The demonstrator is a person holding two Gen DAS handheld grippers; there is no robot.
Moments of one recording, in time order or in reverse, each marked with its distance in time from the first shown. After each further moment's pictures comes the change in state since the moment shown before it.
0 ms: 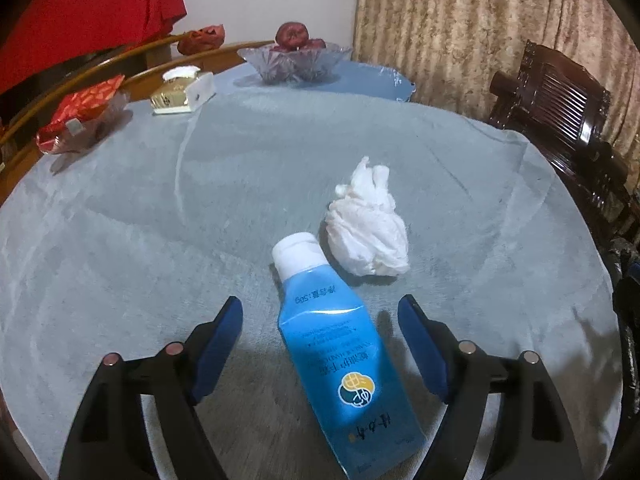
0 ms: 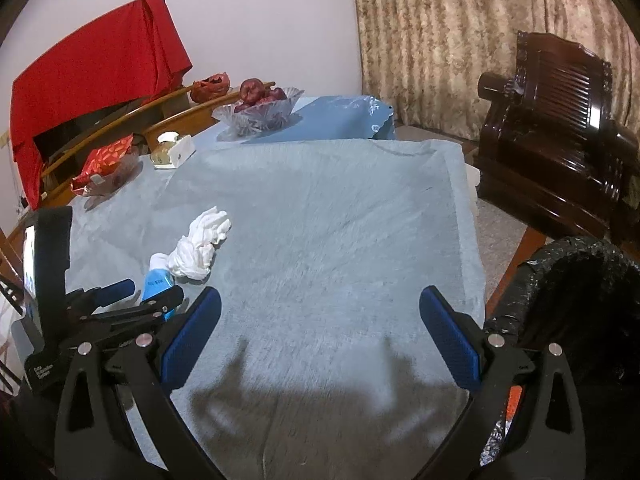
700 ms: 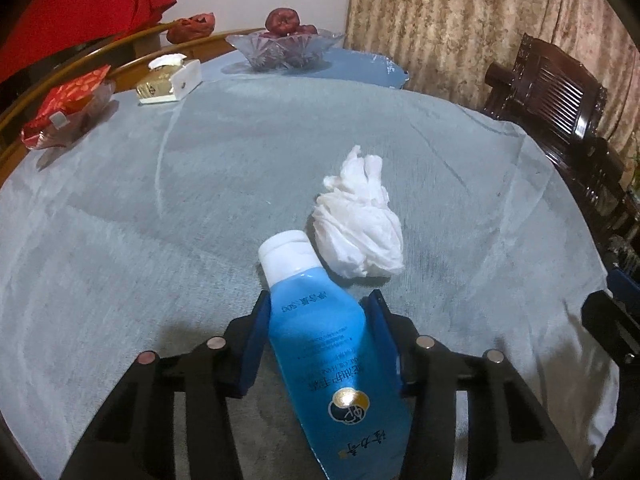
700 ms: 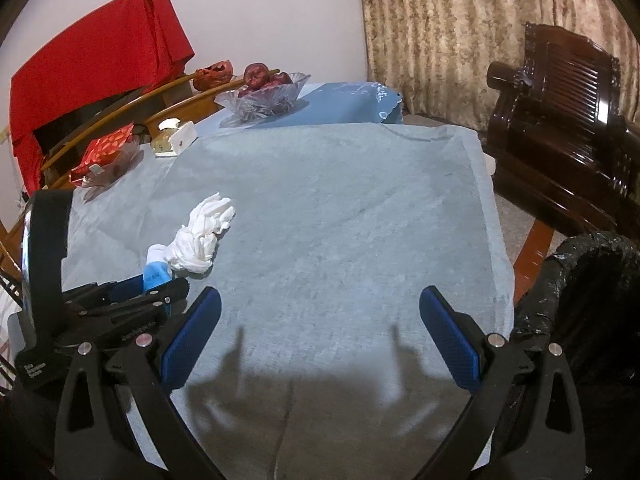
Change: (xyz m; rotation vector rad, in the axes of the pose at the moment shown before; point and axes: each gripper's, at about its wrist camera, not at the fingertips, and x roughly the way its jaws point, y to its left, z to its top) left arm 0.008 -0.003 0.005 0.004 0.036 -0.040; right arm 0.022 0.012 0.000 -0.007 0.042 0.018
